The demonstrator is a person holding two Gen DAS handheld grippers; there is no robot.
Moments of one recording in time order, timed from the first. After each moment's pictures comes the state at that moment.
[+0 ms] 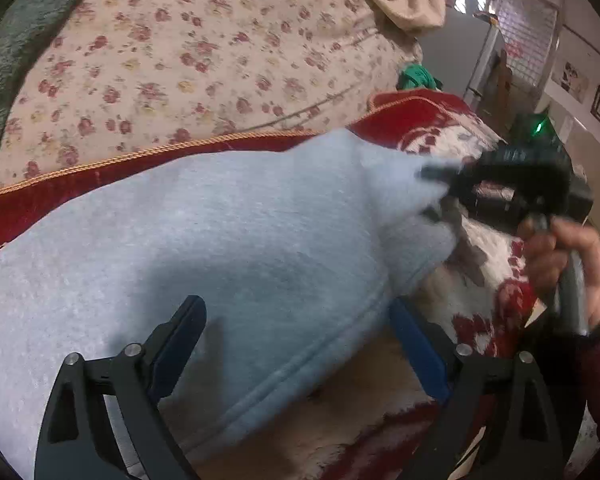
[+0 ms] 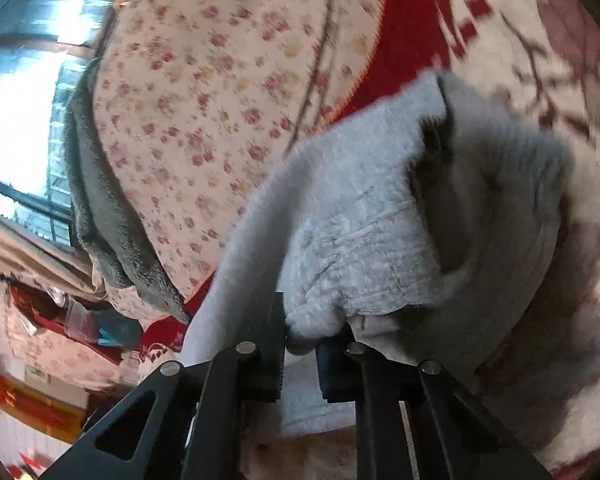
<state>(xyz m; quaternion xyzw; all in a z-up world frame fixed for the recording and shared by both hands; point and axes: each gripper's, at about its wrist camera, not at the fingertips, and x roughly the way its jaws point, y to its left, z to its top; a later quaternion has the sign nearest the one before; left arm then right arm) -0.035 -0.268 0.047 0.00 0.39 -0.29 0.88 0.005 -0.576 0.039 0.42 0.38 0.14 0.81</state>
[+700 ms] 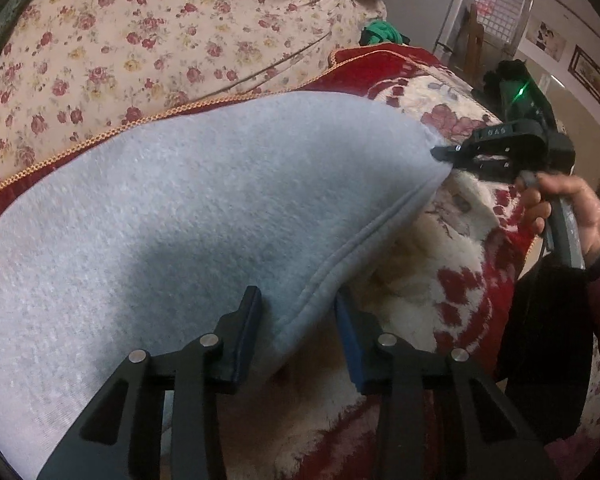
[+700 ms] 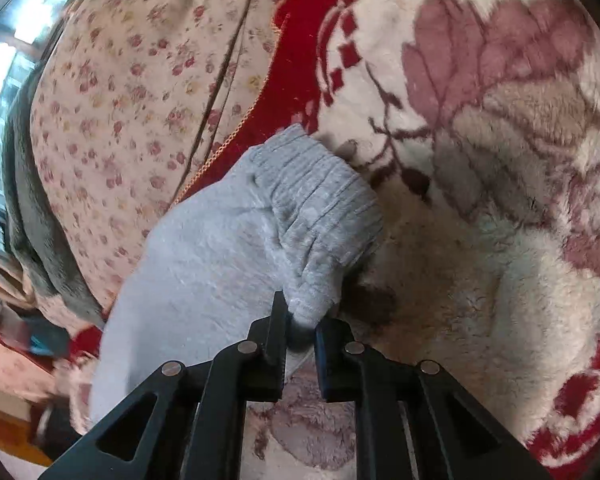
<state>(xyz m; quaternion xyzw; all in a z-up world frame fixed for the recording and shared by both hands) -0.047 -0.289 0.029 0.05 0.41 -0.33 0.85 -0.012 -0.647 0.028 0.32 0.44 0.01 0.84</state>
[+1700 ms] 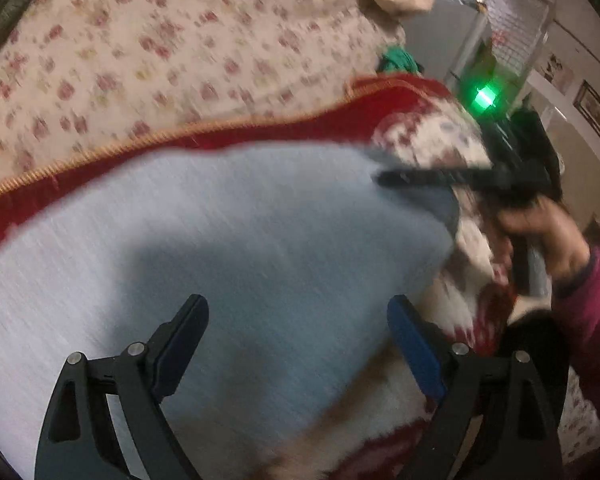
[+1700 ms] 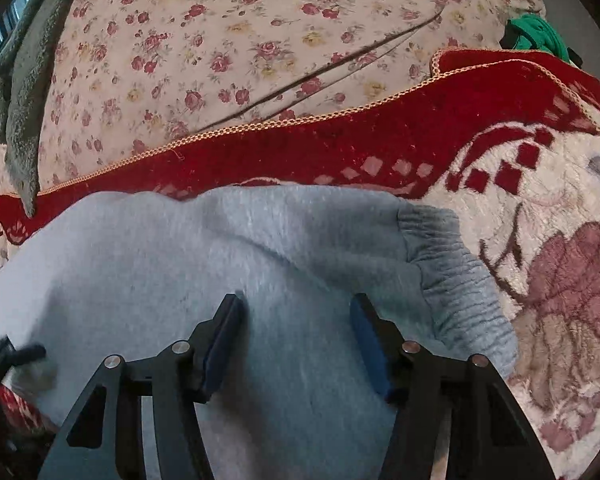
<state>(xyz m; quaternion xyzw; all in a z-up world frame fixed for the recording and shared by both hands) 0.010 -0.282 0.061 -0.01 0.42 -0.32 0.85 0.074 -0.553 0.054 0.04 0.48 0.04 0.87</state>
